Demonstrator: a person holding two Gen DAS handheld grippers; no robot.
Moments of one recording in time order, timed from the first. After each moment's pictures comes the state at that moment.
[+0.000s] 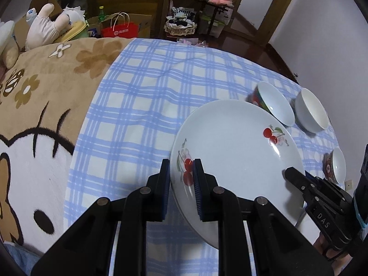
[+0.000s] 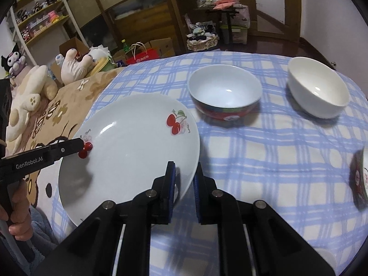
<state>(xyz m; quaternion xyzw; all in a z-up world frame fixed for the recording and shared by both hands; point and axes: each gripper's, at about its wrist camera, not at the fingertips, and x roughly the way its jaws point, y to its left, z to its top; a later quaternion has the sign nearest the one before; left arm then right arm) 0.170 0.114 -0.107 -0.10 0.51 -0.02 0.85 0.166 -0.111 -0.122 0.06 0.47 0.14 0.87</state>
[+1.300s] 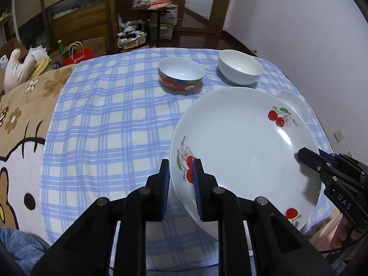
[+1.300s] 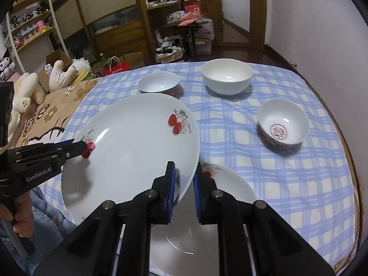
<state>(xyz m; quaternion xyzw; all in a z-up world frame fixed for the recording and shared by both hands) 0.064 -0.017 -0.070 0.00 0.47 -0.12 0.87 0.028 -0.222 -0.067 0.04 0.44 0.05 0.90</state>
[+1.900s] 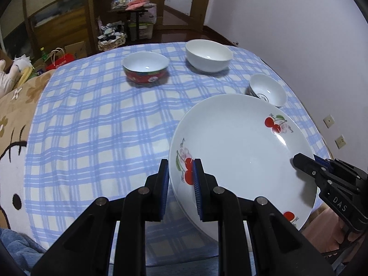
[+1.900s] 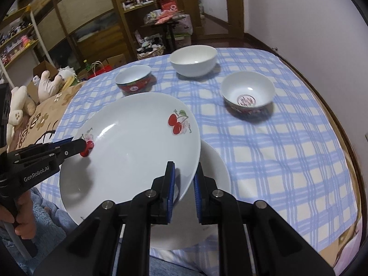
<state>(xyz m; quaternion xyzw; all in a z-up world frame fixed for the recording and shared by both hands) 0.039 -0.067 -0.077 0.01 0.48 -0.17 0.86 -0.017 -0.269 -0.081 0.09 0.45 0.00 0.89</state>
